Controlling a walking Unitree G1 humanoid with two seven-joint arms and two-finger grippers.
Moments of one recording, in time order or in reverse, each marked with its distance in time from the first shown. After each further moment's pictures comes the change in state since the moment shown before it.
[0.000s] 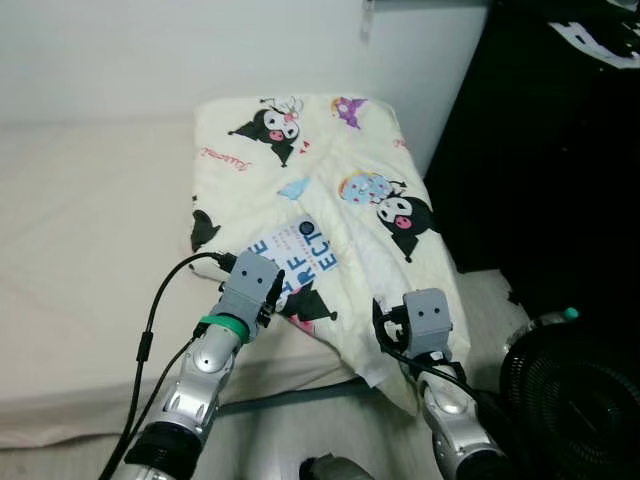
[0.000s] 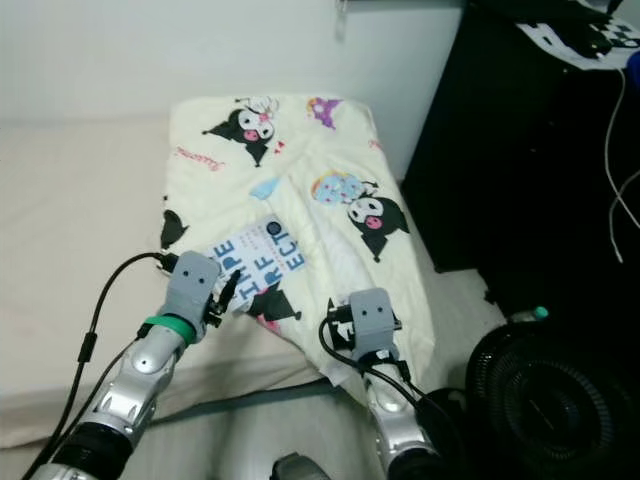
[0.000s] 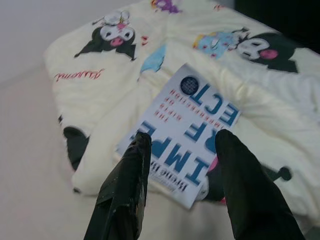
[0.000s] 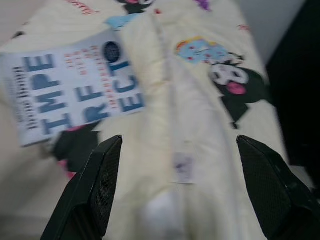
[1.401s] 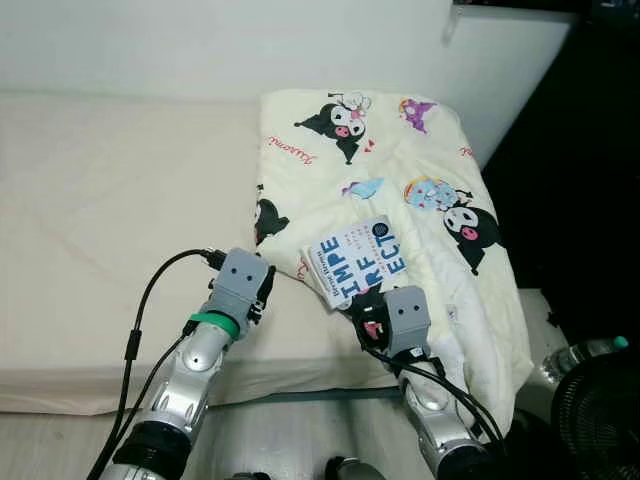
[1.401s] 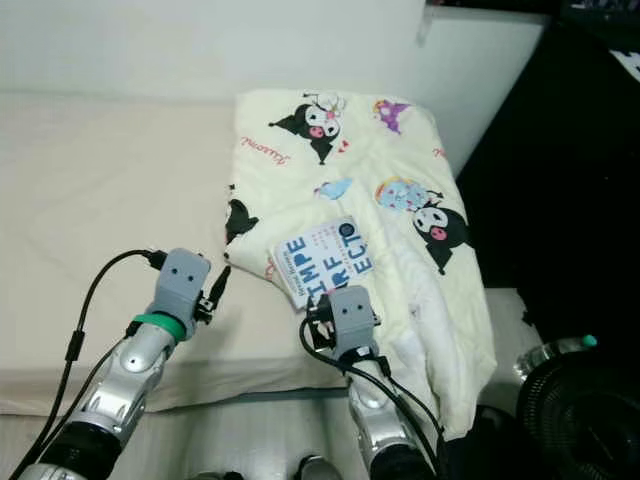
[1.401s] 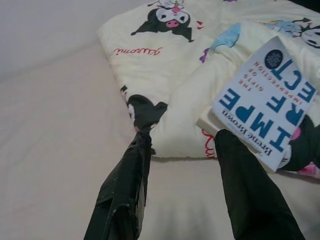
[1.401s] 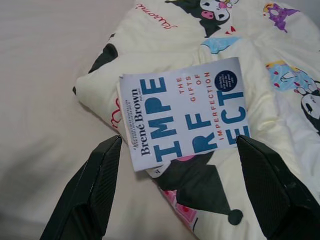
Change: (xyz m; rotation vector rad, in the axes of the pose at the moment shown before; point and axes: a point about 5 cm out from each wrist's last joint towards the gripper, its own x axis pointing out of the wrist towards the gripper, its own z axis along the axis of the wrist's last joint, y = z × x) left arm -0.002 -0.001 0.001 -0.019 -0.022 0.008; right arm 0.003 0.006 0.004 0.000 -0.015 0.028
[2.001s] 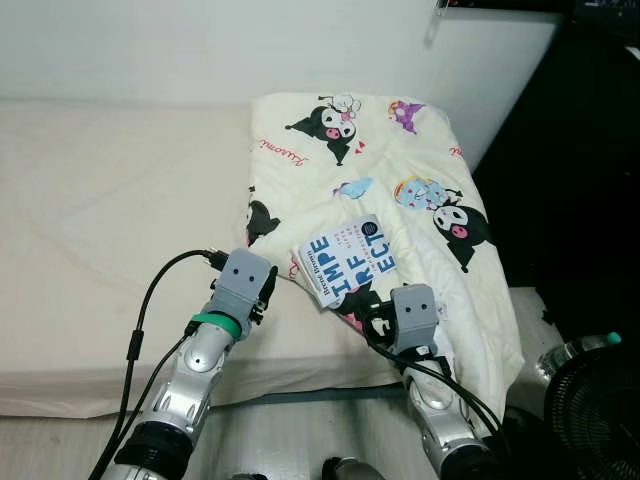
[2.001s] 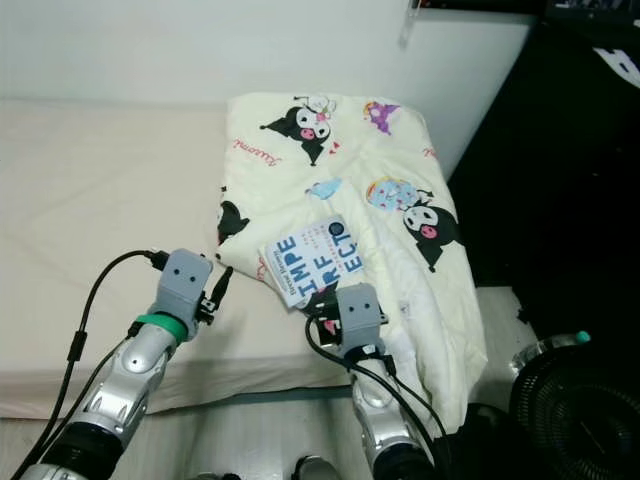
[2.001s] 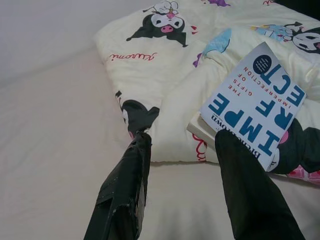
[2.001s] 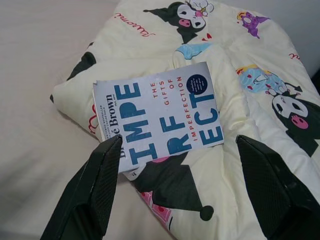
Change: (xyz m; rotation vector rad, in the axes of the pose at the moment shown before) left arm 0.000 -0.001 0.000 -0.001 -0.001 0.001; right arm 0.000 -0.007 0.003 -0.008 -0.020 -0.059
